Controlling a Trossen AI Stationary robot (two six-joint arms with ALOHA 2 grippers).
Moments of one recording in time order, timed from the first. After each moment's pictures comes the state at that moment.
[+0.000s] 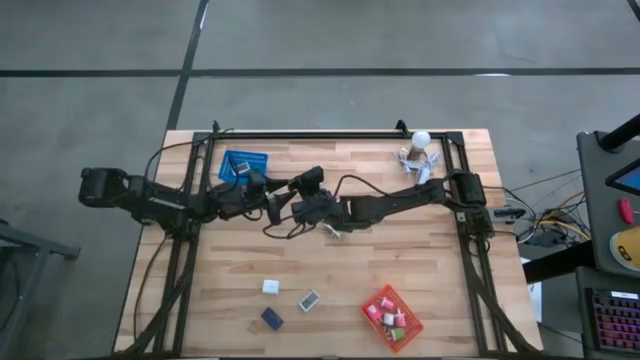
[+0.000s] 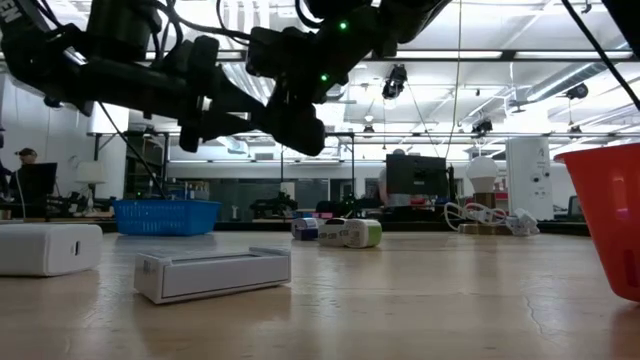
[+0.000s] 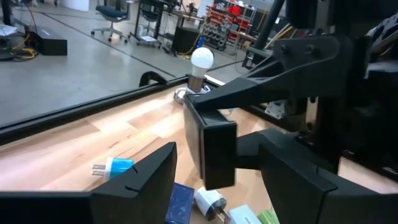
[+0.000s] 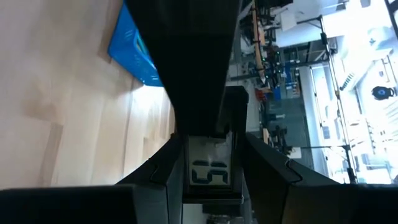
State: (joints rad) left arm 0.09 1.26 0.28 0.86 -0.30 -0.34; right arm 0.06 2.04 1.45 0.12 0.84 -0.89
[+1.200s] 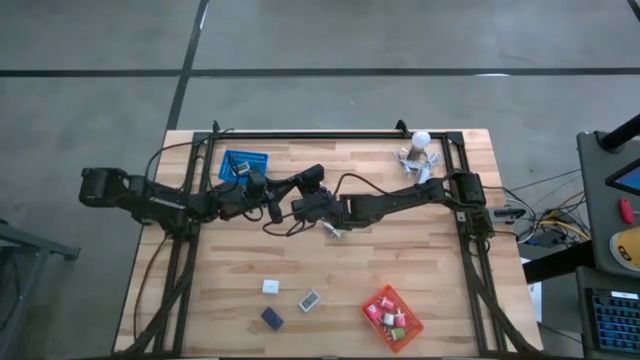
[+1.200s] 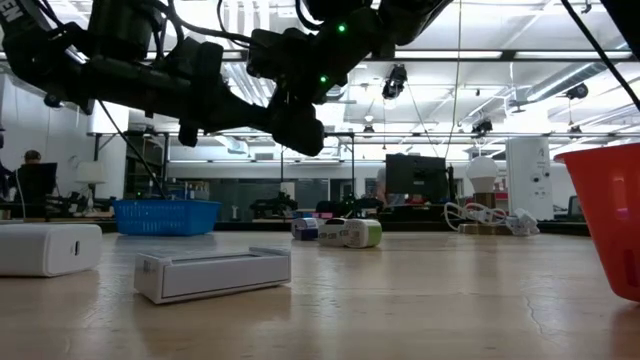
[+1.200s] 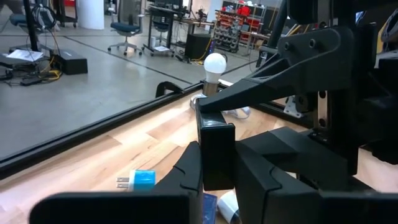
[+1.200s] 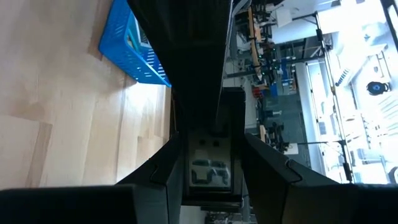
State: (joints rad) left arm 0.09 1.27 0.29 0.86 -0.36 -0.22; right arm 0.06 2.04 1.45 0.13 0.84 -0.89
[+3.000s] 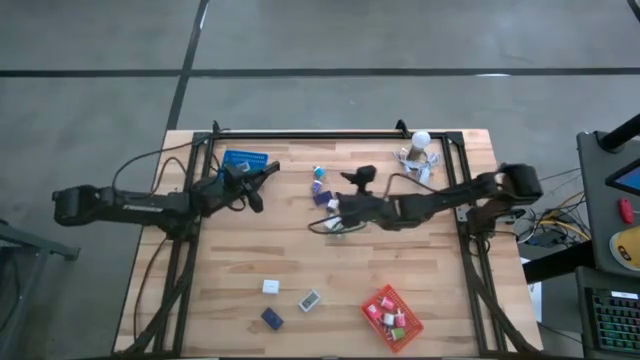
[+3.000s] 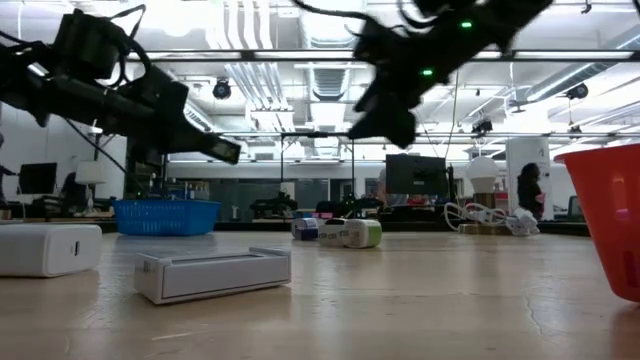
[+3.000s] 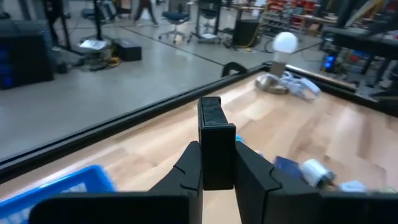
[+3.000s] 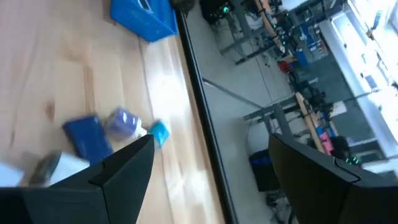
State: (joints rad) left arm 0.26 0.91 0.11 0.59 -0.39 -0.20; right arm 0.08 1.62 0.92 0.18 0.83 -0.51
